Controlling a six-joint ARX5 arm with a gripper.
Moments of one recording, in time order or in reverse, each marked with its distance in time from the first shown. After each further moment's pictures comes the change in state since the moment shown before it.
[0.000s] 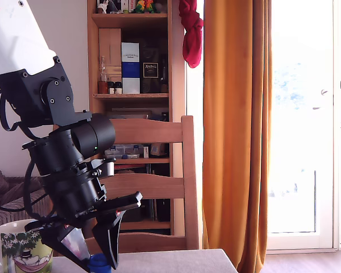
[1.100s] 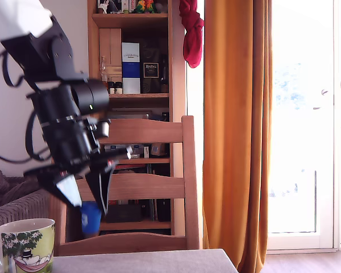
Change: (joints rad) arm 0.087 -0.117 0.209 -0.304 -0.042 0.087
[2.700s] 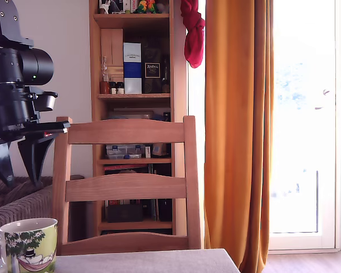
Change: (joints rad) arm 0.201 -0.125 0.008 -0.217 -0.120 0.153
